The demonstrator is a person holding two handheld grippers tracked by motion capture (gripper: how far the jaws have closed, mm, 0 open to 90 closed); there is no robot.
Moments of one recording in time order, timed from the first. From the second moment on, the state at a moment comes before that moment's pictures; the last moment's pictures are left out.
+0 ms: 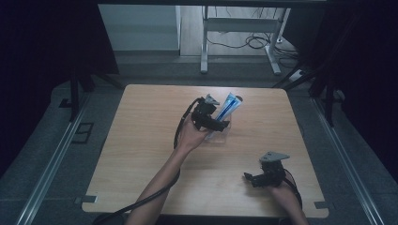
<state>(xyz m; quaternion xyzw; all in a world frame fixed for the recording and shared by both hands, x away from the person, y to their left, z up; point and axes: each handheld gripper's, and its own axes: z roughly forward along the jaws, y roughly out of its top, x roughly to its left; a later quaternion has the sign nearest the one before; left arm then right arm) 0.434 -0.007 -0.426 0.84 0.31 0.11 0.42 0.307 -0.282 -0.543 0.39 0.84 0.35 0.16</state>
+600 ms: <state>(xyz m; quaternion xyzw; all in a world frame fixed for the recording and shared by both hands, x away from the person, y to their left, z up) 0.419 0.000 -0.427 0.85 0.29 0.13 0.42 0.307 -0.282 -0.543 0.39 0.84 0.35 0.16</state>
